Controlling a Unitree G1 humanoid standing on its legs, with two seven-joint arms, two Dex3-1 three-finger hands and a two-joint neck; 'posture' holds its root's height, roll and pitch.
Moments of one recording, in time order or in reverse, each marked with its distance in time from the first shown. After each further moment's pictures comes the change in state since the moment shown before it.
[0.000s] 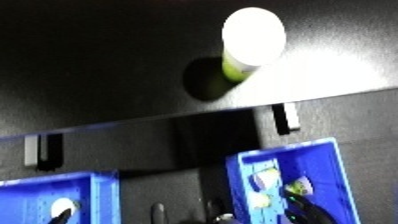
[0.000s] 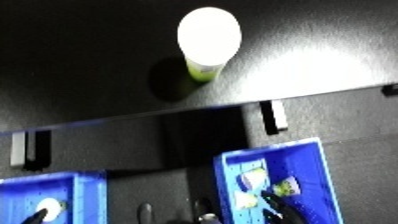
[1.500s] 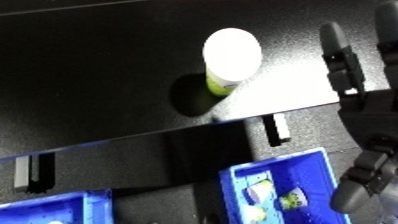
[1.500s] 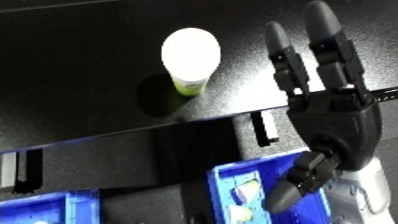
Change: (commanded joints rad) left arm 0.089 -0.002 0.068 0.058 -0.004 -0.047 -0.024; right arm -0.179 -0.118 -0.401 -1.085 0.283 -0.256 -0.186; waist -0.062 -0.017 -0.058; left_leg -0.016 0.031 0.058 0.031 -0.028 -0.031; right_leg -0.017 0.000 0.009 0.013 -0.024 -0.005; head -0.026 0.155
